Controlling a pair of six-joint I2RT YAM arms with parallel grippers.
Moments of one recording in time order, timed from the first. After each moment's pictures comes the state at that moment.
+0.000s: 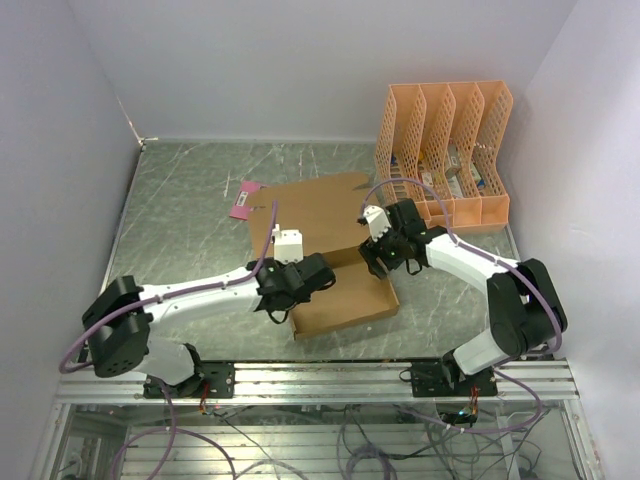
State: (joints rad) left arm -1.10 1.43 0.98 -0.74 -0.61 -1.04; right arm 0.43 1.53 0.86 -0.35 -0.17 -0.33
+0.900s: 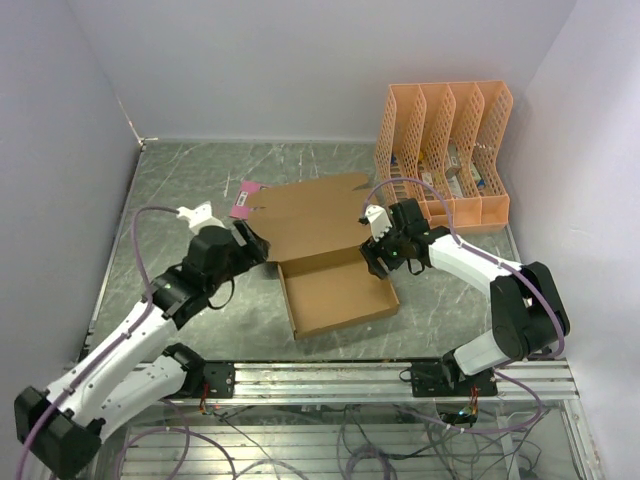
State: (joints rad) left arm -0.66 0.83 0.71 -0.43 -0.33 -0.85; right arm 0.41 1.50 0.86 -0.35 -0.22 -0.34
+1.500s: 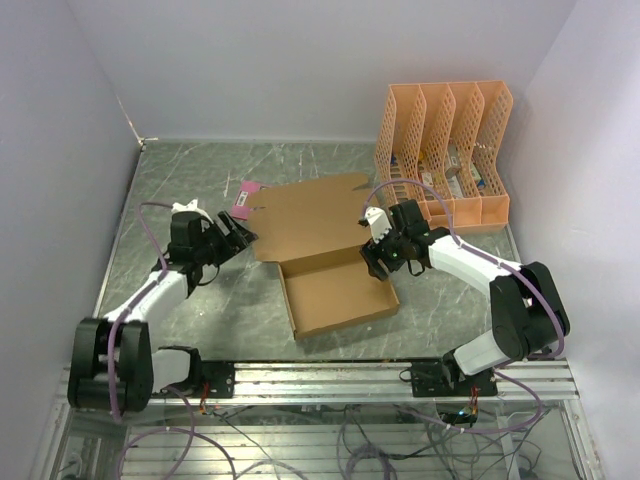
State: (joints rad) left arm -0.09 1.16 0.52 0.08 0.30 -0.72; right arm 0.41 1.50 0.85 -0.35 -0.24 -0.35
